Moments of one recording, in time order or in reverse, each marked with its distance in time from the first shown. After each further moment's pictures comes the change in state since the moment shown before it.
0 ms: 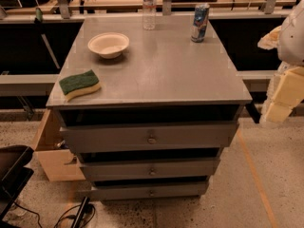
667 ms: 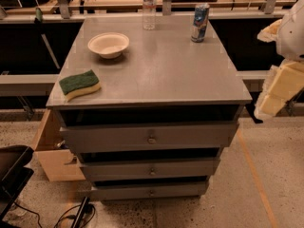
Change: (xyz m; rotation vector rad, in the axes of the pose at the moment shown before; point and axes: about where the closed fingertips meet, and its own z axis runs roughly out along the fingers) arm -0.004 -0.018 0.001 0.062 -0.046 0.007
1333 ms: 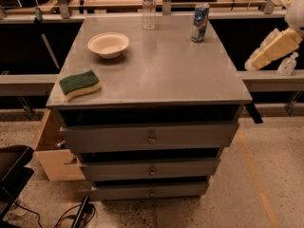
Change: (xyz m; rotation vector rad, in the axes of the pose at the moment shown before) arm -0.002 -0.123 0.011 0.255 -0.352 0.083
